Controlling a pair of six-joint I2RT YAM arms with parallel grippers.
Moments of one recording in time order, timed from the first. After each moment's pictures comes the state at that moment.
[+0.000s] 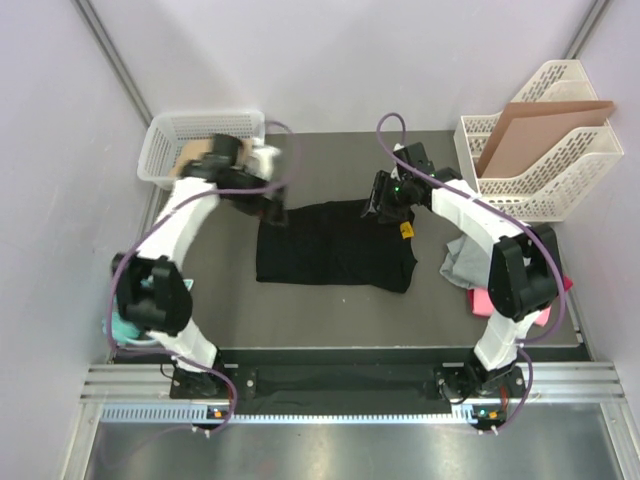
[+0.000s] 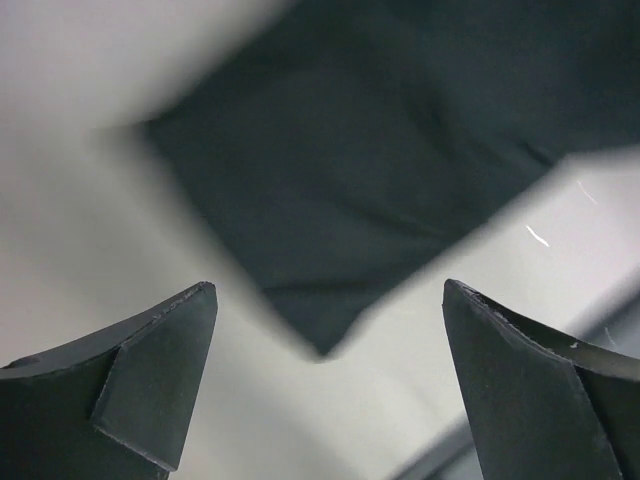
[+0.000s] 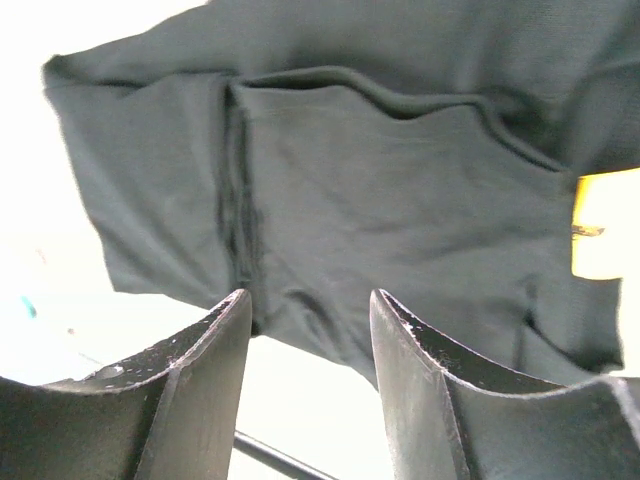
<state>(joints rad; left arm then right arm) -0.26 1.70 1.49 -0.89 0.45 0.23 0.41 1.76 1.42 -0.60 -0.21 0.62</state>
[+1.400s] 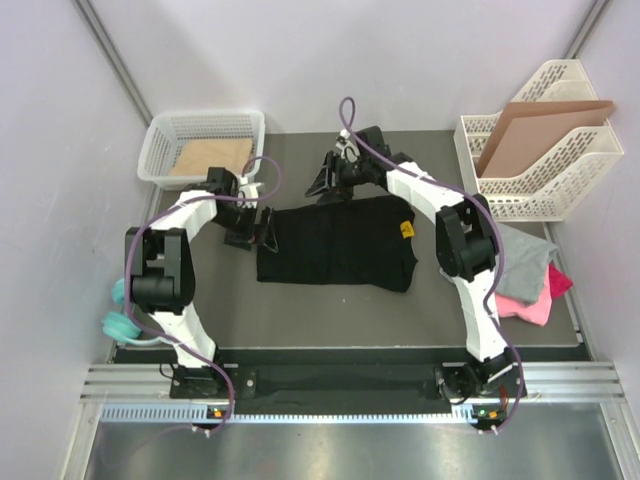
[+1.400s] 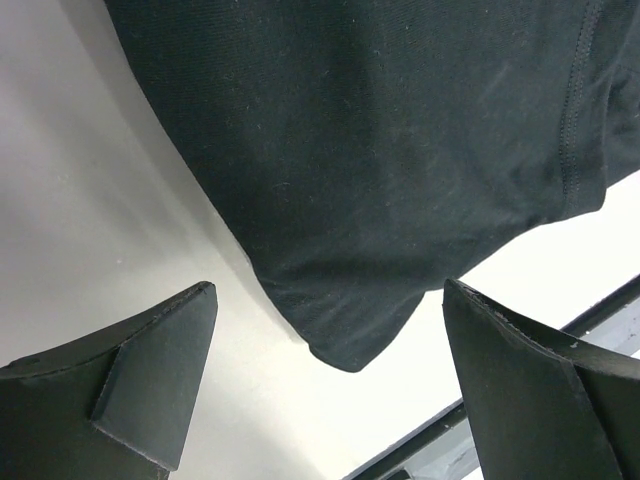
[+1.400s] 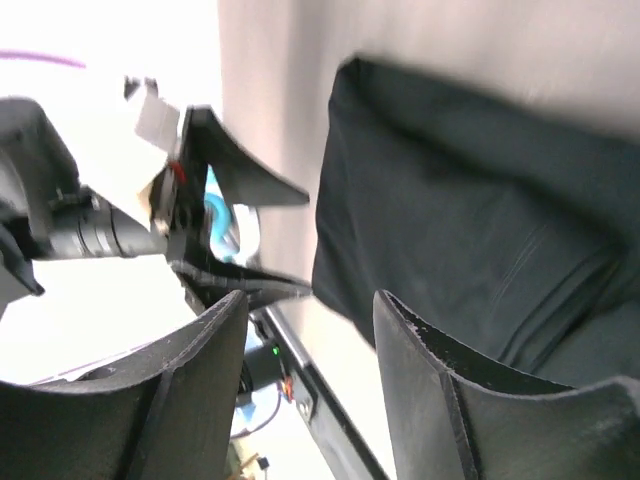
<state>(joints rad) -0.05 1.80 1.26 -0.77 0.50 0.13 0.49 2.23 1.88 -0.39 -0.75 0.78</state>
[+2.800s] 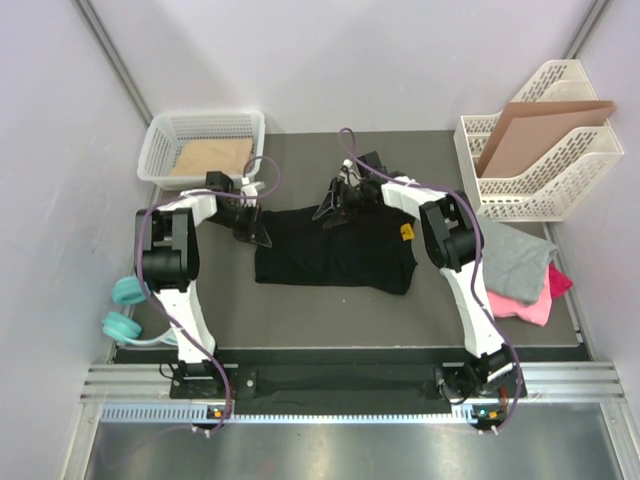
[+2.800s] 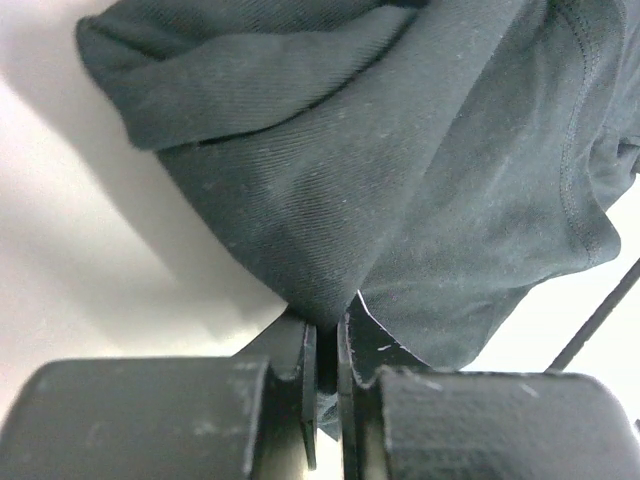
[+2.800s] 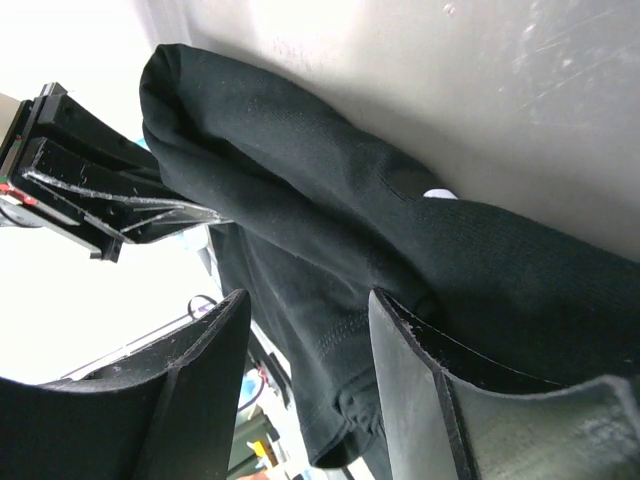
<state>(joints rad) 0.01 2.01 1.32 -0.64 0.70 0.22 0.45 2.43 1.85 -0.35 -0.81 0.76</state>
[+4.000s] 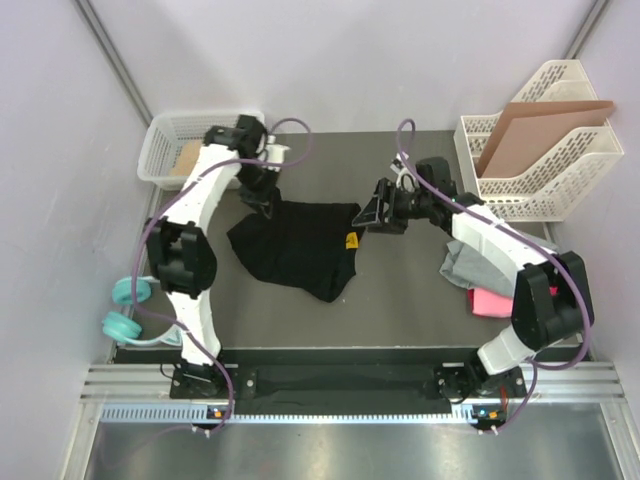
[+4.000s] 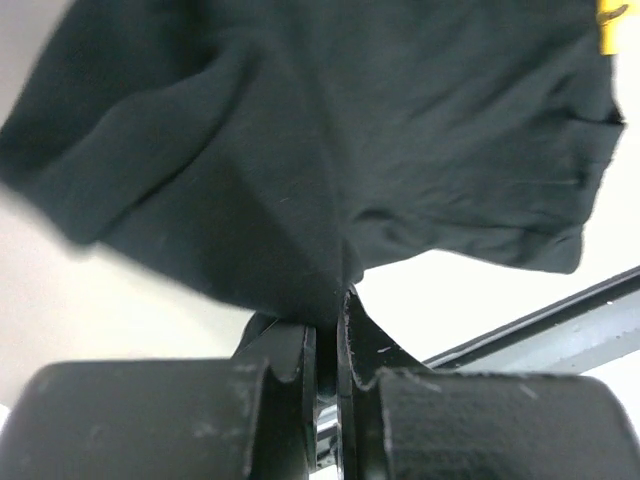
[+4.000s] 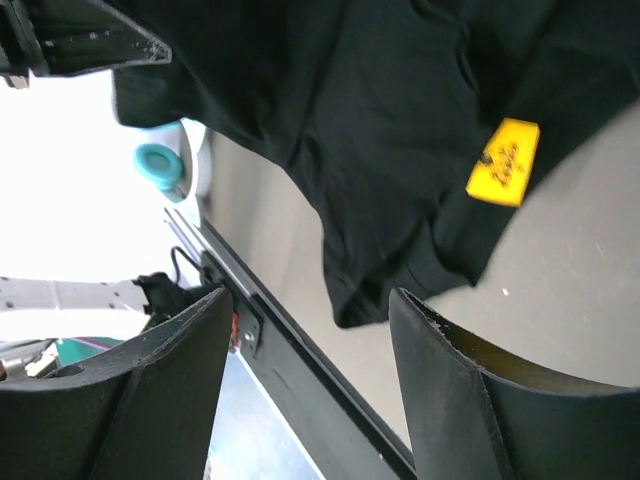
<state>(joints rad) -0.21 1.96 1.94 -1.29 0.22 0.17 0.37 1.55 1.15 -0.29 -0.67 0.63</state>
